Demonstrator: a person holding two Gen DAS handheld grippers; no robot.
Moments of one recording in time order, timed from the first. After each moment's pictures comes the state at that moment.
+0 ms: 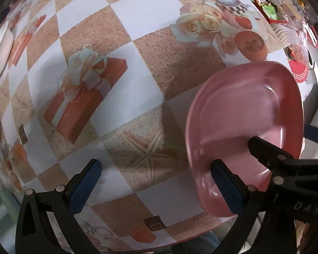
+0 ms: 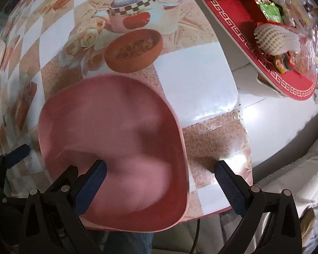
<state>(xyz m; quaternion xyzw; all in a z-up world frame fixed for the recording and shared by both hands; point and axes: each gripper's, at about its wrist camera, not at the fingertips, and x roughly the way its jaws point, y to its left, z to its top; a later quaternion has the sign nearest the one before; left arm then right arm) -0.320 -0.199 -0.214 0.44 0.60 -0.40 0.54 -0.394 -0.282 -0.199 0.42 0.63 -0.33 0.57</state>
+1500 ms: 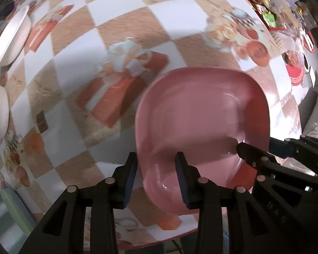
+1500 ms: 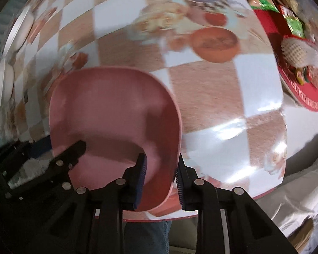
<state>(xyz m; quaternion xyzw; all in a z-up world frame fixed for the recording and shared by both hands) -0.276 -0.185 -0.201 0.42 0.60 -0.41 0.55 -0.333 -0.236 -0.181 0.40 0.64 -0.28 0.59</state>
